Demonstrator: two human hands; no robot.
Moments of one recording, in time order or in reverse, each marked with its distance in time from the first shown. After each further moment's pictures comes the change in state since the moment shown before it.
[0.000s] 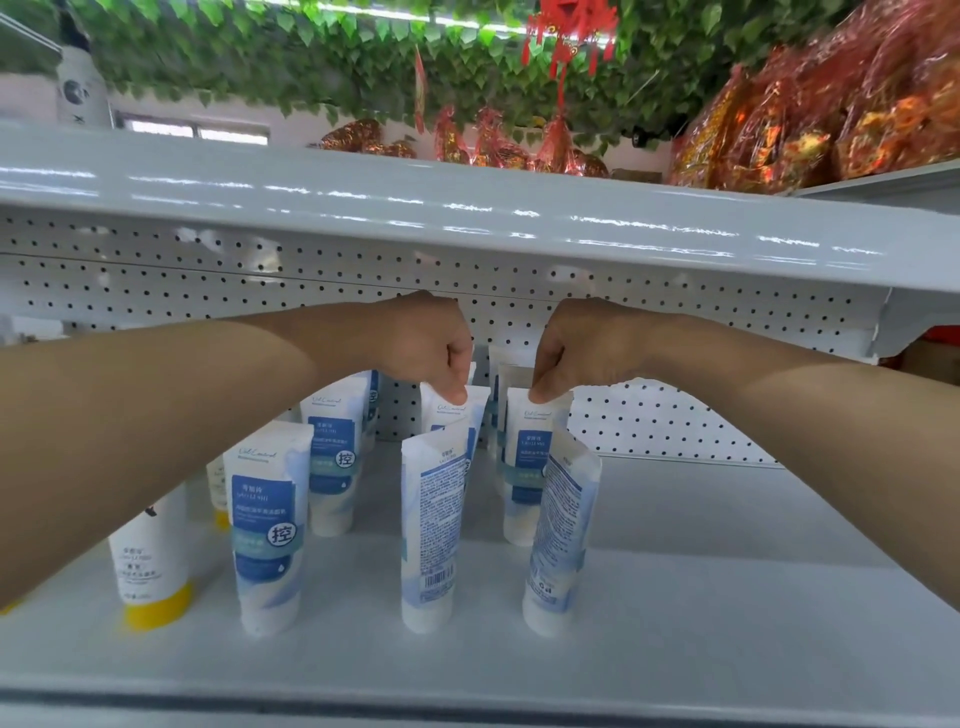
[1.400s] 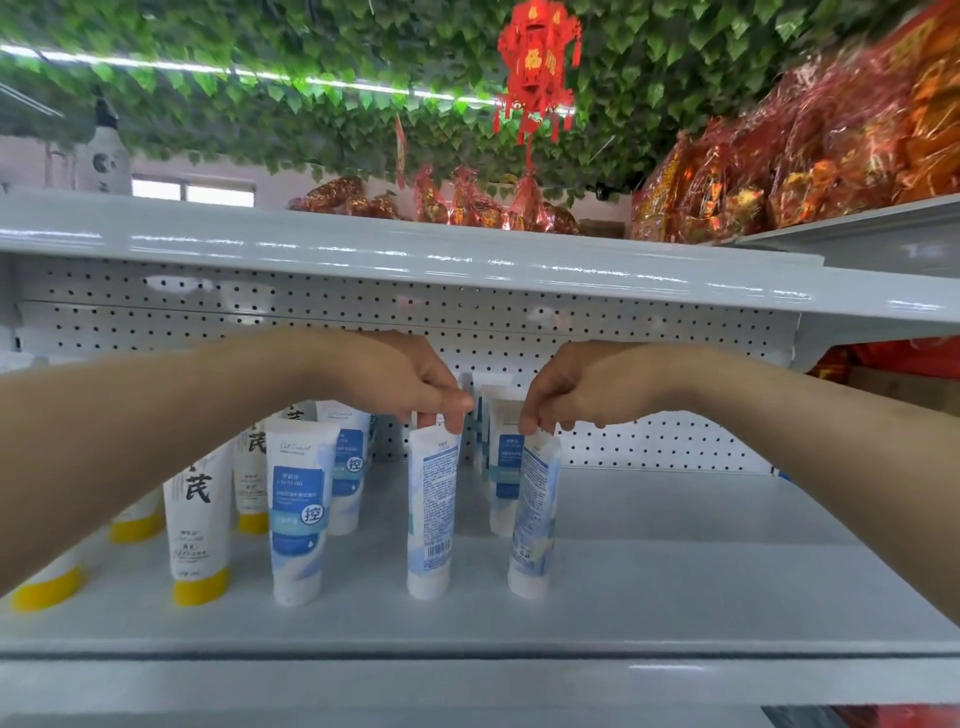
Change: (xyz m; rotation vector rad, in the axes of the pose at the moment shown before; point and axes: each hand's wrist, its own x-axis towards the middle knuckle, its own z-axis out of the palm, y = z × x) left_hand -0.095 0.043 -0.018 -0.038 -0.140 -0.047; right_hand -0.102 -0.033 -0.009 0.066 -0.089 -0.061
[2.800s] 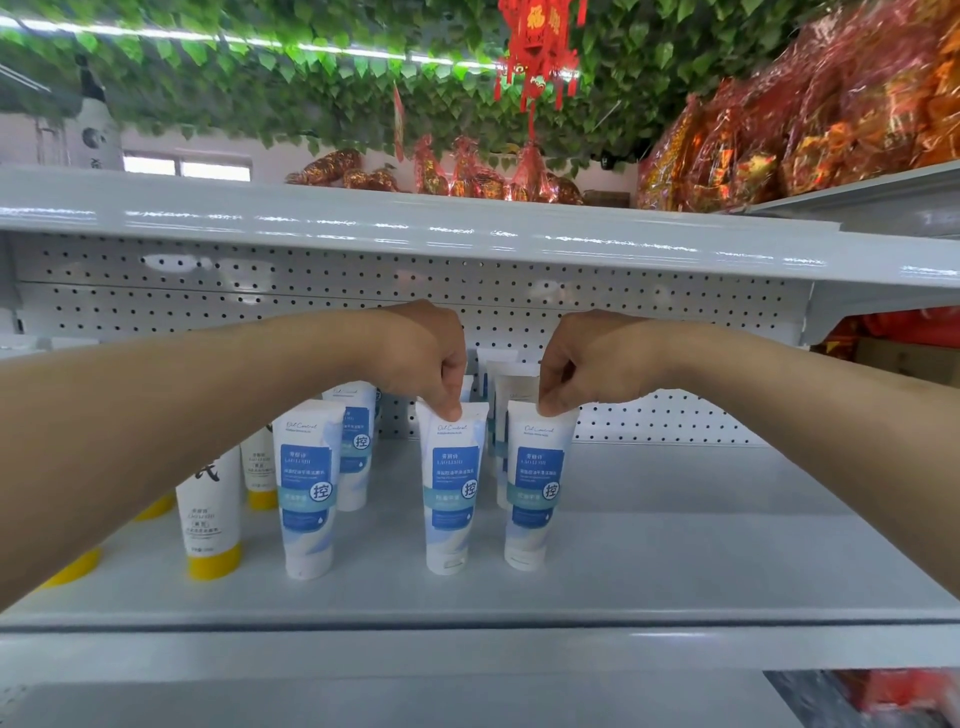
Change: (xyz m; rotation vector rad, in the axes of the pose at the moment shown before) left_hand 0.019 0.007 0.002 0.213 0.086 0.026; right_hand 0.001 -0.009 0.003 -0.133 0.079 0.076
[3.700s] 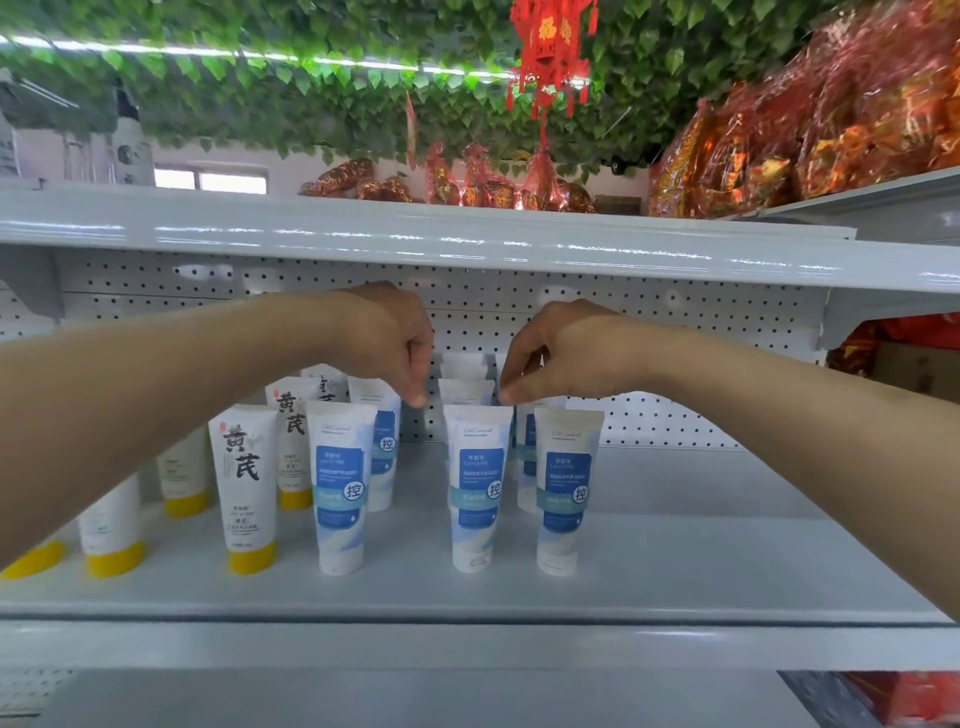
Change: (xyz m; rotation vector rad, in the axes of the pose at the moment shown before) left_hand -0.030 -0.036 -0.018 0.006 0.032 -0.118; right_hand 0.010 -0.031 -0.001 0.099 0.151 -0.100
